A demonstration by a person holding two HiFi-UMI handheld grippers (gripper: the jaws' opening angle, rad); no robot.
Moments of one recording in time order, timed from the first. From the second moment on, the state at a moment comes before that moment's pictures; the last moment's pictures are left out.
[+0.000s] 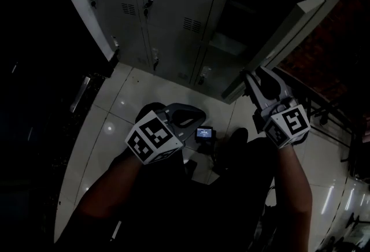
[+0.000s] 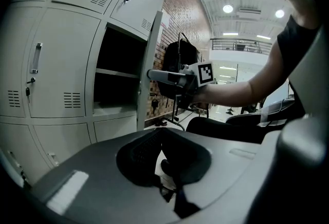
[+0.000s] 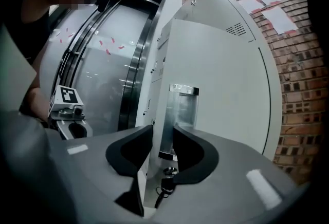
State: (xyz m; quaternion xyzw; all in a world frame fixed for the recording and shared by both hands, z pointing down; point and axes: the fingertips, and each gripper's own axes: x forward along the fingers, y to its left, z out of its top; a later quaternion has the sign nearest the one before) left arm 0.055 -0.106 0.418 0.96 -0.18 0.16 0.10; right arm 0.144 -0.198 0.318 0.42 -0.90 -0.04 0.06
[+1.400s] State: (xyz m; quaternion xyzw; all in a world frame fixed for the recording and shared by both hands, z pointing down) left arm 0.036 -0.105 0.410 0.96 -0.20 0.13 0.11; right arm 0.102 -0.372 0.332 0.53 -0.85 0.00 0.07
